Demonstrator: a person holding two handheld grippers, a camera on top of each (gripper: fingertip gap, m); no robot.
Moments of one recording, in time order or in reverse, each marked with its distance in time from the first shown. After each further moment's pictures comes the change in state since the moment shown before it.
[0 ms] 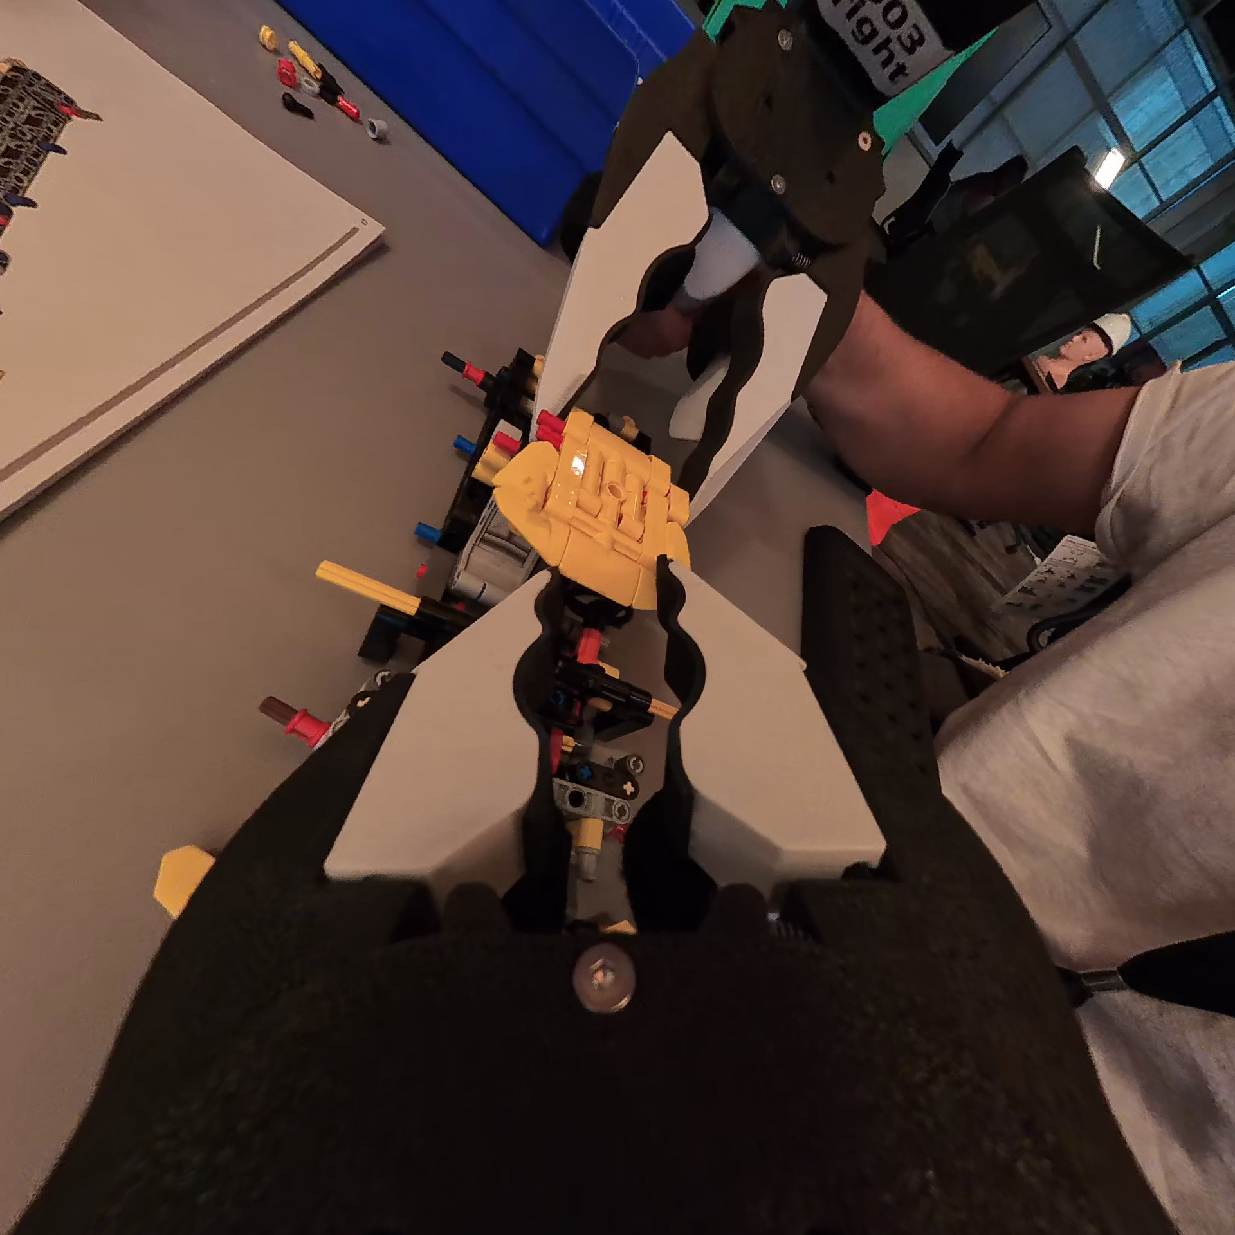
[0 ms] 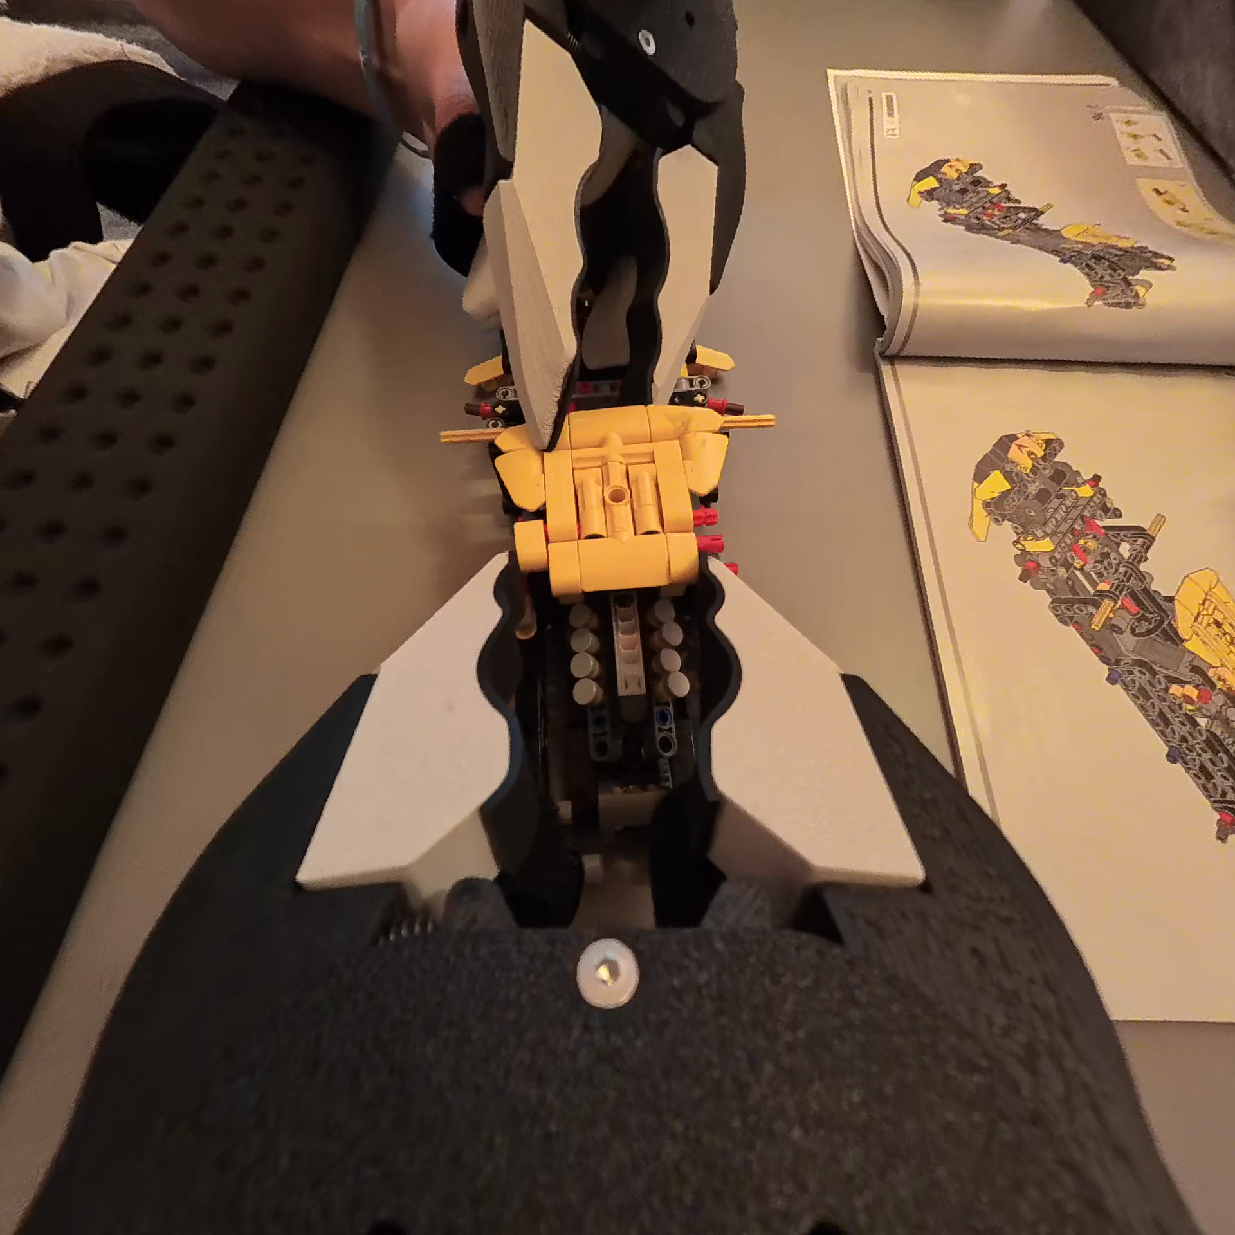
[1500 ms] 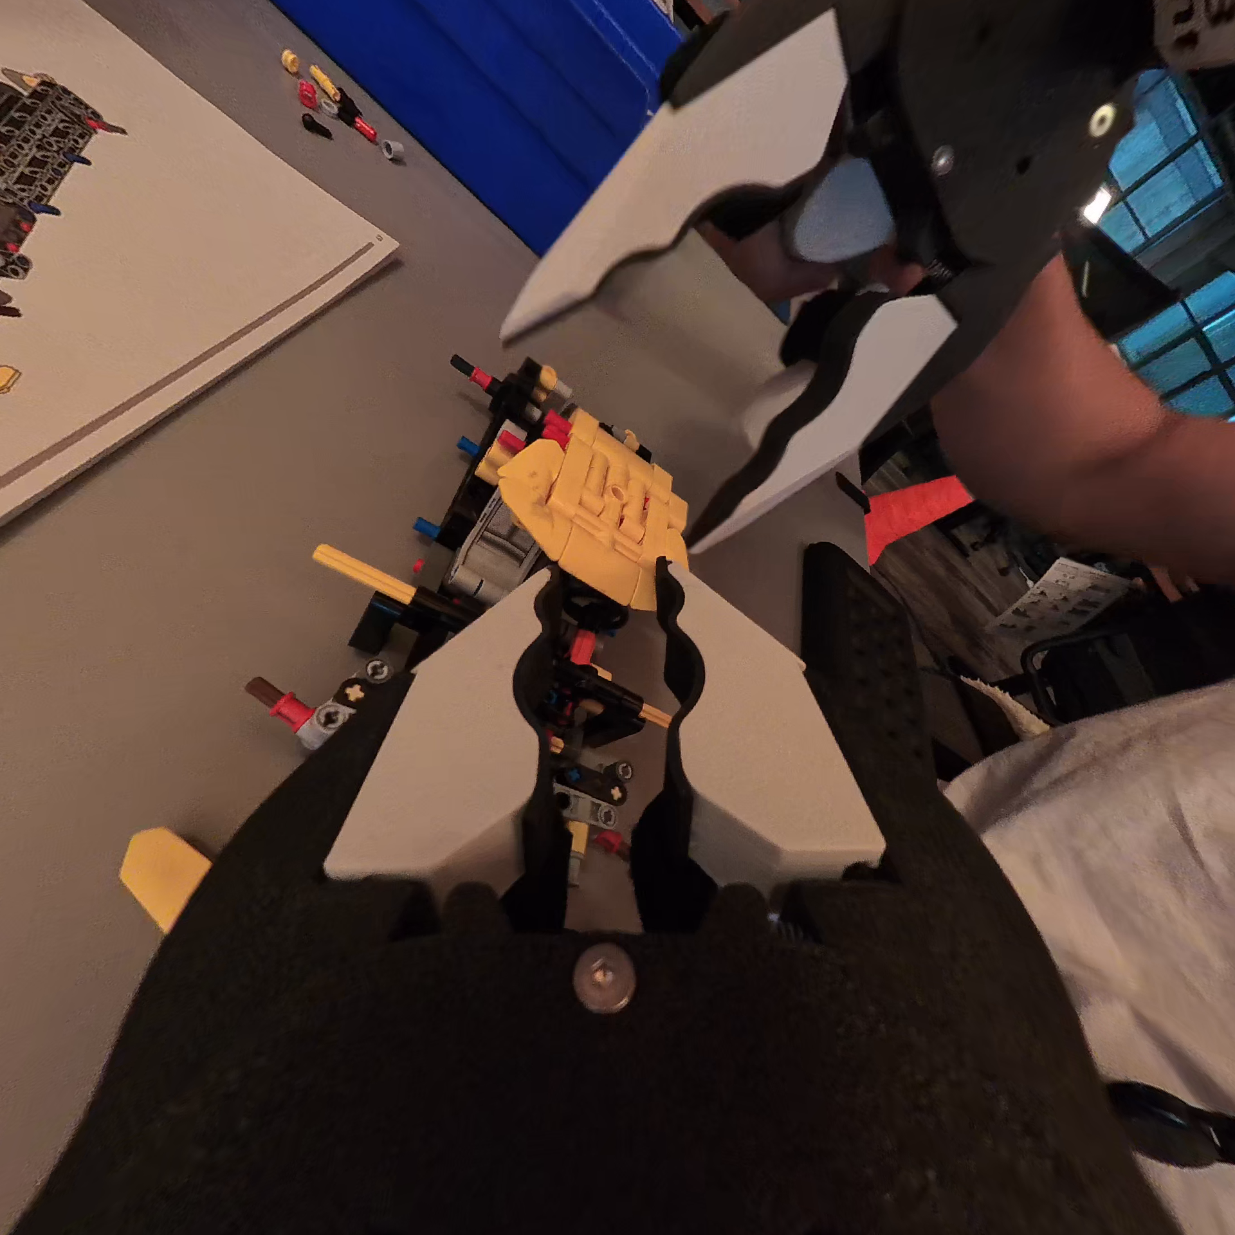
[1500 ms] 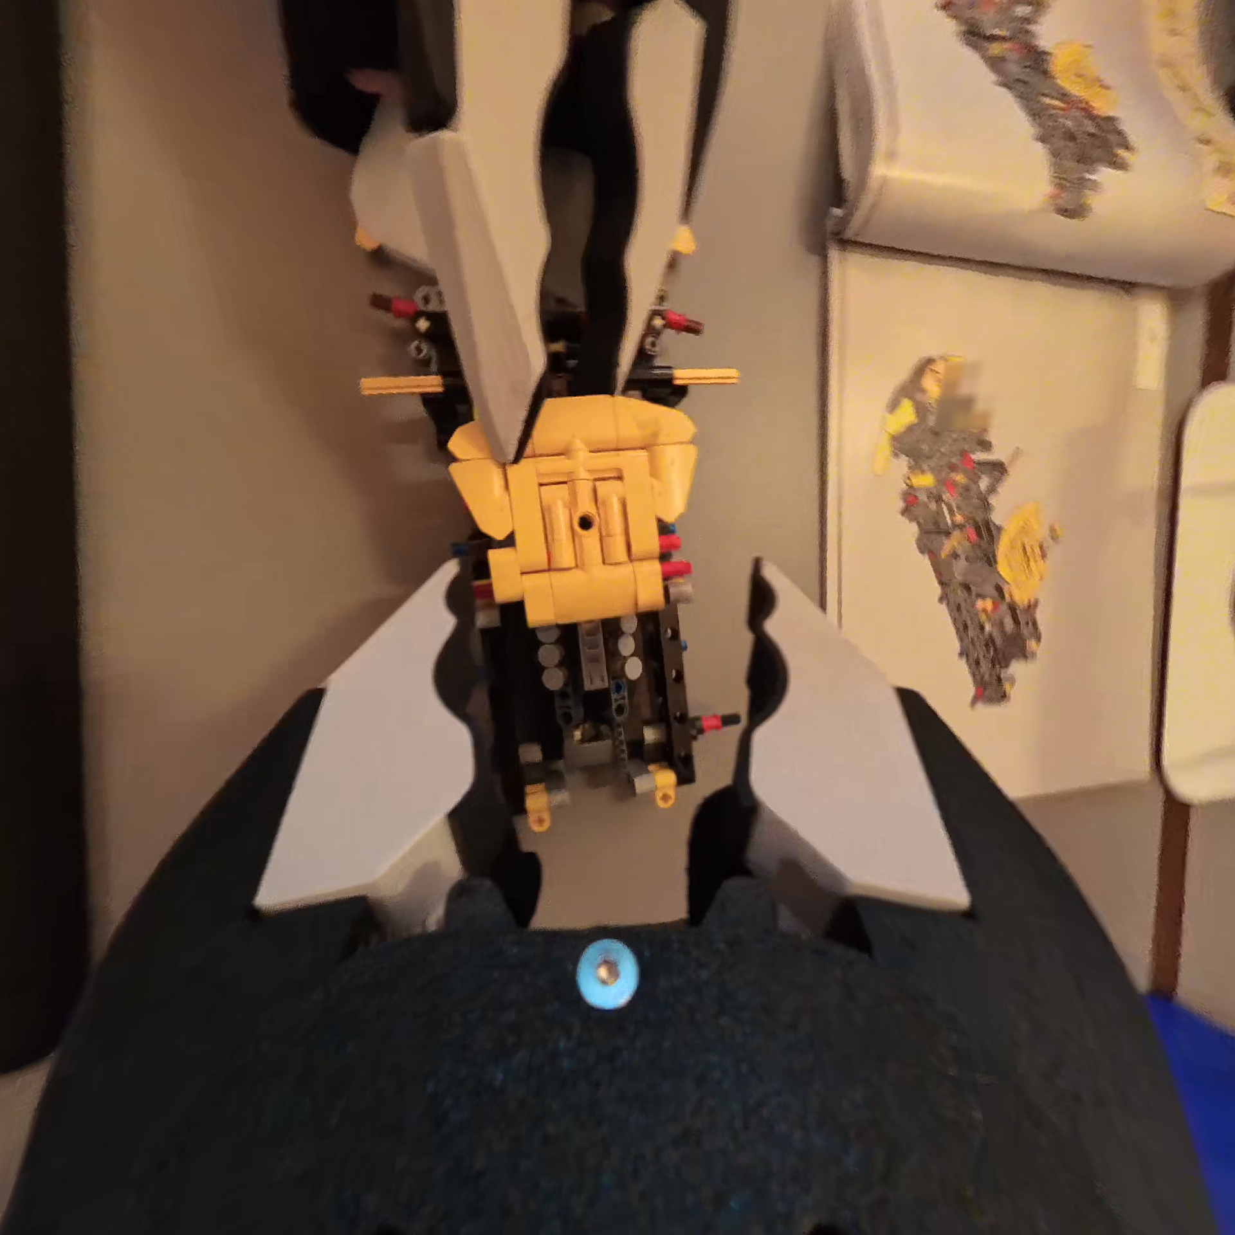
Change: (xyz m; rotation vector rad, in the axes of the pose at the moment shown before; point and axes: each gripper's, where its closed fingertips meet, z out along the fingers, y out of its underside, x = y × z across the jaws) left arm -0.002 -0.003 0.000 0.030 -0.001 -0.018; right arm 0.013 -0.007 -0.005 -0.447 0.202 -0.098
